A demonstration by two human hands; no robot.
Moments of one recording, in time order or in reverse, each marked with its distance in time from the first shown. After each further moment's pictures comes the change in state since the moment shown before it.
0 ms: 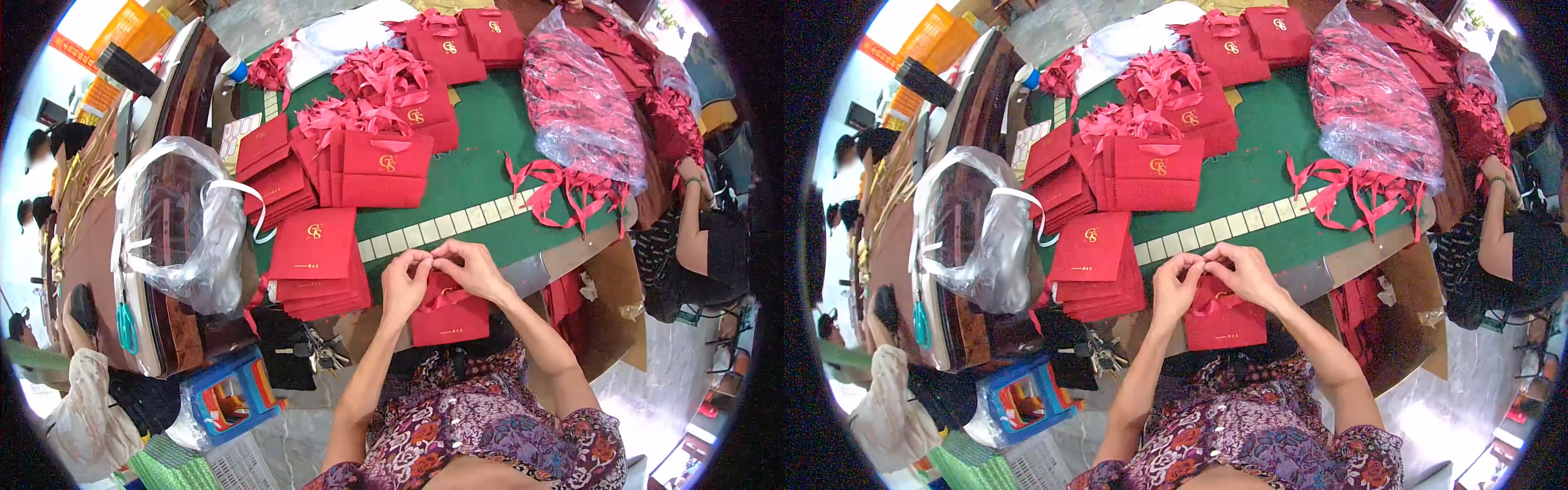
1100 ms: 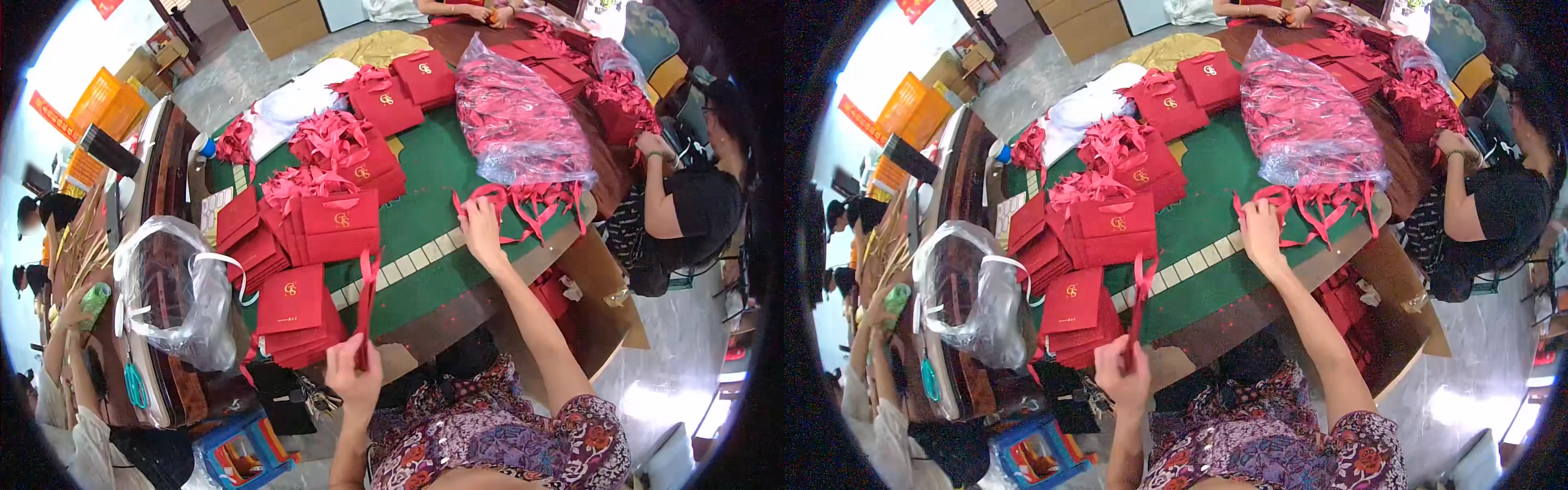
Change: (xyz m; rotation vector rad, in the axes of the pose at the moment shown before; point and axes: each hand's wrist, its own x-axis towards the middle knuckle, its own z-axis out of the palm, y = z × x) left_hand -0.078 0.061 -0.055 0.408 0.393 0.409; right_hand 0.049 0.078 -0.096 -0.823 0.807 -0.105
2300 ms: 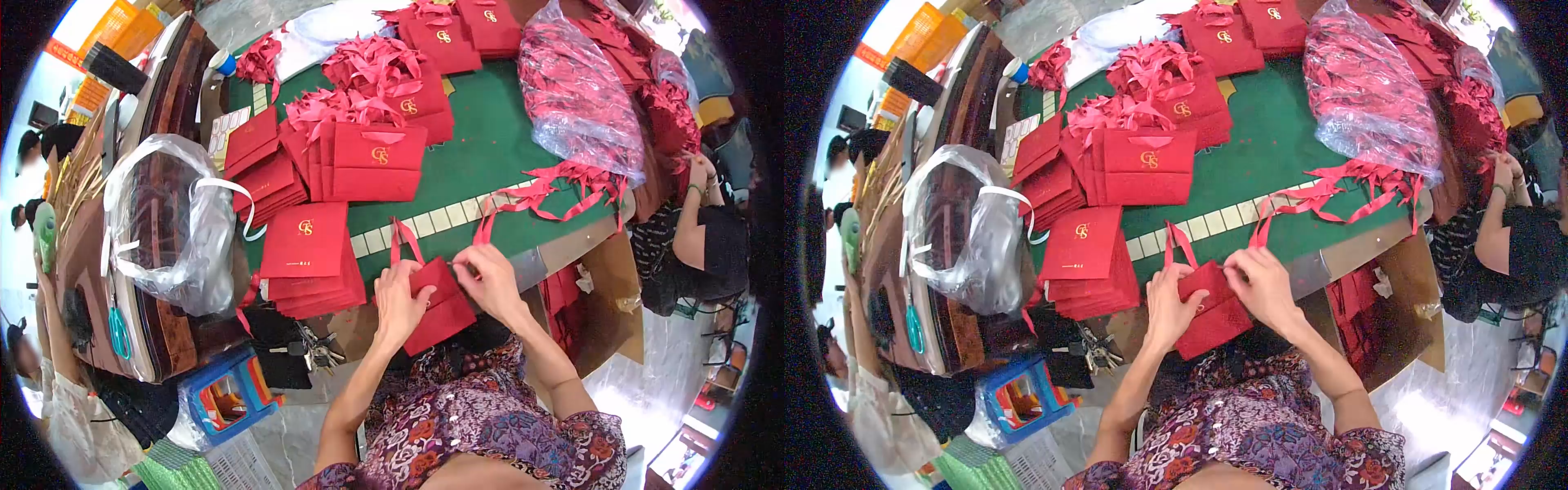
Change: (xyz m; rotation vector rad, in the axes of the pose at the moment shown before) left_hand 0.008 -0.028 0.069 -0.003 -0.495 -0.200; right_hand -0.082 -0.103 -0.080 0.497 -0.470 -0.083
